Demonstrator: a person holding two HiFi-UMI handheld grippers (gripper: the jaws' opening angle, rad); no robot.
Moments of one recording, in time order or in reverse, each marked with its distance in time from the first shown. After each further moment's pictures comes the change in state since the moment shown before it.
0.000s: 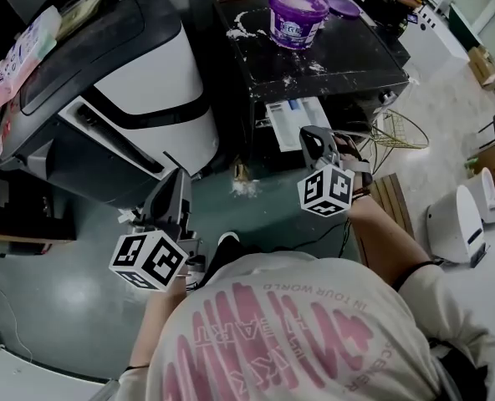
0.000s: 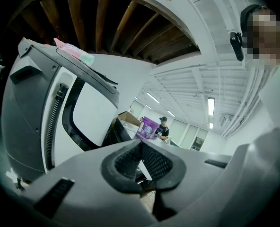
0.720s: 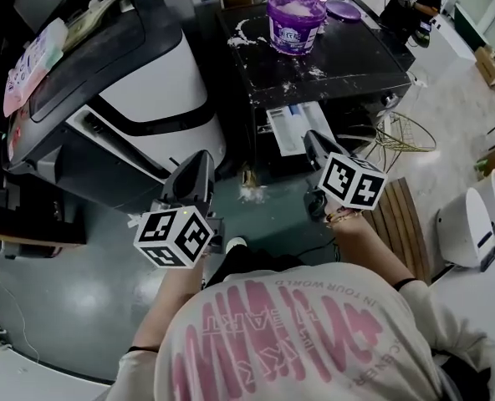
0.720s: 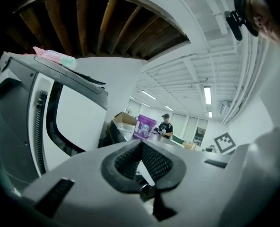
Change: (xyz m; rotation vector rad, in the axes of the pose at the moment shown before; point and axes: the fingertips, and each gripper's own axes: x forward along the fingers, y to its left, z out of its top) left arm 0.051 -0.033 -0.004 0.148 0.013 -0.005; right arm -0.029 -0.036 -0.008 1.510 -0.194 0.120
